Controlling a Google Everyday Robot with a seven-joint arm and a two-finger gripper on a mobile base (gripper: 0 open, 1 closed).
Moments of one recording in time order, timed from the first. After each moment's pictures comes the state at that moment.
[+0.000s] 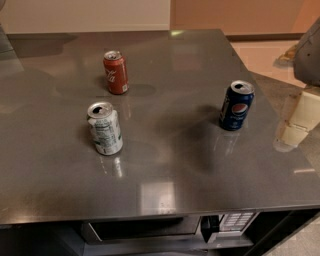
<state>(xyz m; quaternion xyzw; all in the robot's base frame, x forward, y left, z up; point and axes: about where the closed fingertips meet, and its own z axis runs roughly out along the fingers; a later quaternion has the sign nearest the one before) 0.438 -0.217 0.976 -0.60 0.78 -0.03 0.16</state>
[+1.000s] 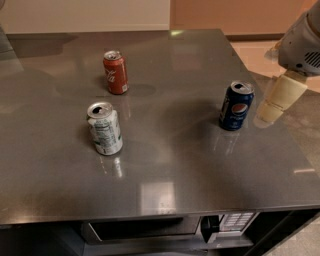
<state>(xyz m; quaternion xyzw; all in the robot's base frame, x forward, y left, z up) 0.498 -0.218 0.965 -0.57 0.80 -0.01 0.20</state>
